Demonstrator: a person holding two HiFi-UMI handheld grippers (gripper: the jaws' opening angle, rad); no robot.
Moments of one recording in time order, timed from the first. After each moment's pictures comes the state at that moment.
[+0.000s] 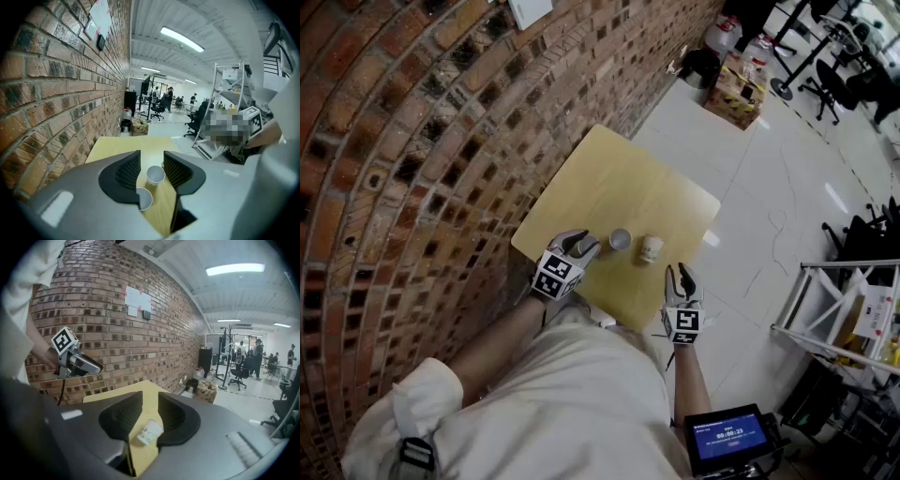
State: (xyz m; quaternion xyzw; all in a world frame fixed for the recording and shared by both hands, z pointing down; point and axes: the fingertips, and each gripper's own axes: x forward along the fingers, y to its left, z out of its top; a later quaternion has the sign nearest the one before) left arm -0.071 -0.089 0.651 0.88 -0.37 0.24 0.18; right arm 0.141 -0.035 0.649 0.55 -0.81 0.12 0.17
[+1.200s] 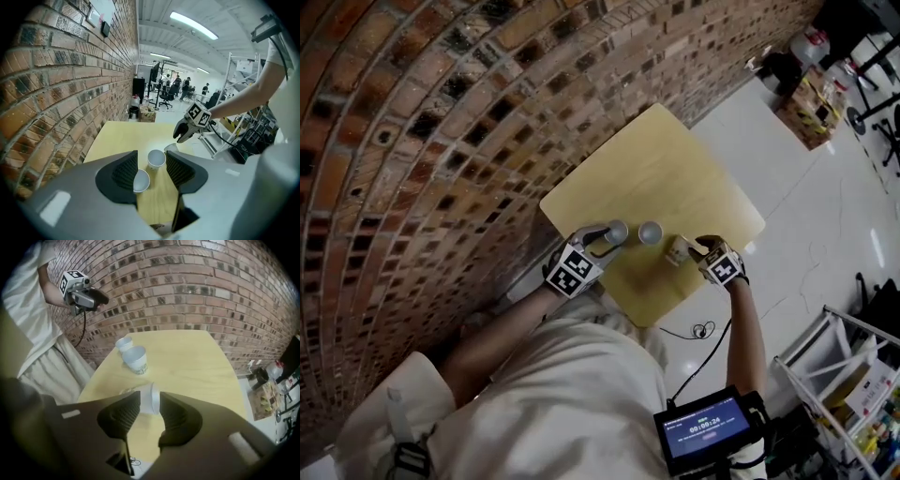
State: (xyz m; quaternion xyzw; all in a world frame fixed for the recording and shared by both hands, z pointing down) left arm -0.070 -0.069 0.678 0.83 -0.40 0.31 0.22; right arm 0.137 -0.120 0.836 0.09 -0.86 0.15 0.49
